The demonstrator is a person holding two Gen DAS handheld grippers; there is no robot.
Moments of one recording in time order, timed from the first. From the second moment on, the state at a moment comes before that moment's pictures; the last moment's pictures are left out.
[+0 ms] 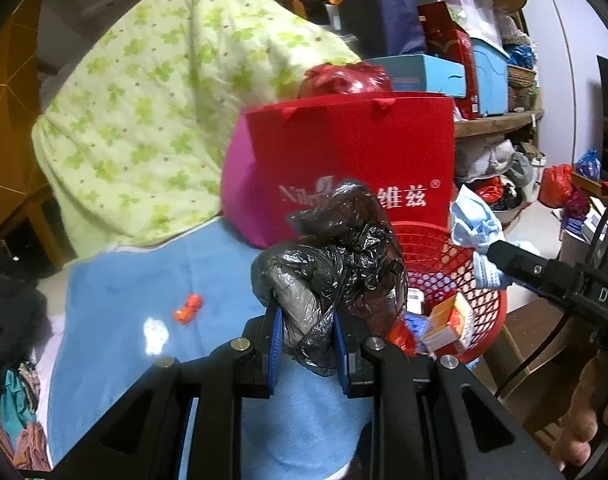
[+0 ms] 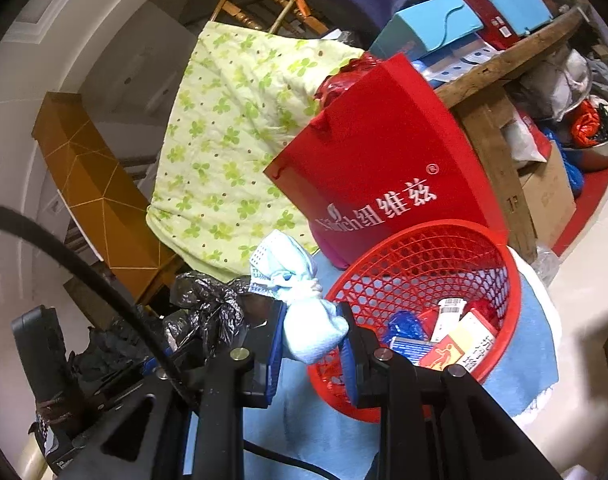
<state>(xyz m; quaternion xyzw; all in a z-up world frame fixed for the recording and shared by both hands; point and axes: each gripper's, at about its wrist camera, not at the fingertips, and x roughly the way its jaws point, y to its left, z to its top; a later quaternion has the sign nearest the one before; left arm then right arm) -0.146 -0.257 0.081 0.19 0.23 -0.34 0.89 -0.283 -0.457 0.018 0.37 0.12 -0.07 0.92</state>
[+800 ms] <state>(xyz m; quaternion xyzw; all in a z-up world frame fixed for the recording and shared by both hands) -0.103 -0.345 0.029 0.14 0.37 -0.44 0.81 -0.270 -0.539 -0.039 0.51 0.14 -0.16 0.83</state>
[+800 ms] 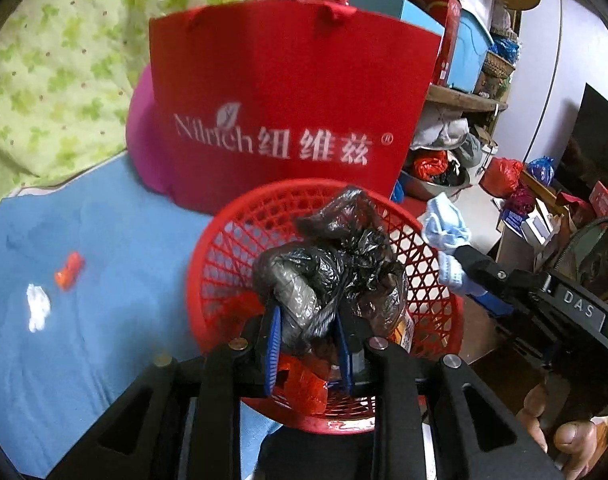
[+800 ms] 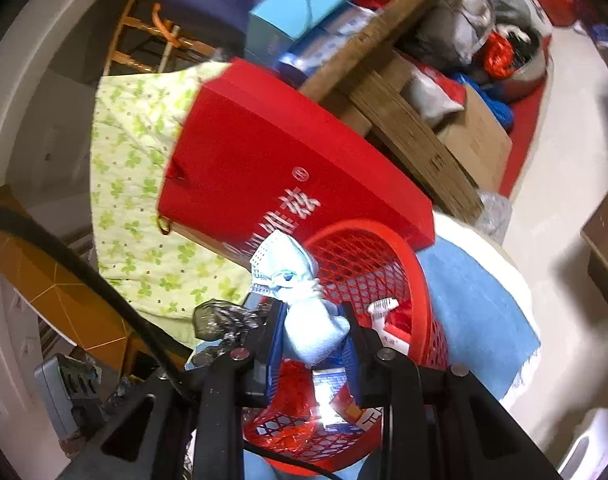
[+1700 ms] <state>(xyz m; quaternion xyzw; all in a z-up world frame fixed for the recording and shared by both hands) -0.081 -0.204 -0.005 0.16 0.35 -0.35 0.86 -0.248 -0.468 0.021 0.38 0.12 -0.10 0.91</state>
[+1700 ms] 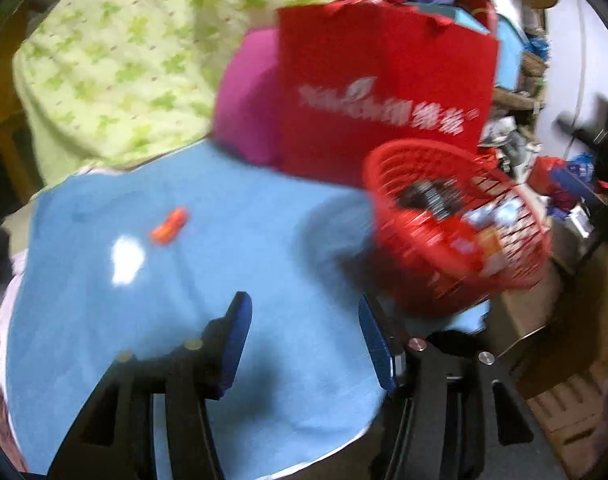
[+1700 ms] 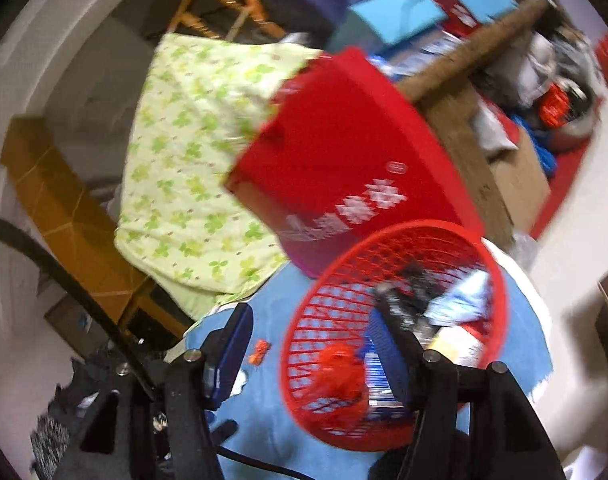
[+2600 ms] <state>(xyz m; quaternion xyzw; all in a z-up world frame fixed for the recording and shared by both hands) 0.009 -0.030 -0.095 0.07 0.42 -0.12 0.90 -0.088 -0.315 -0.033 0.26 0.31 0.05 0.91</state>
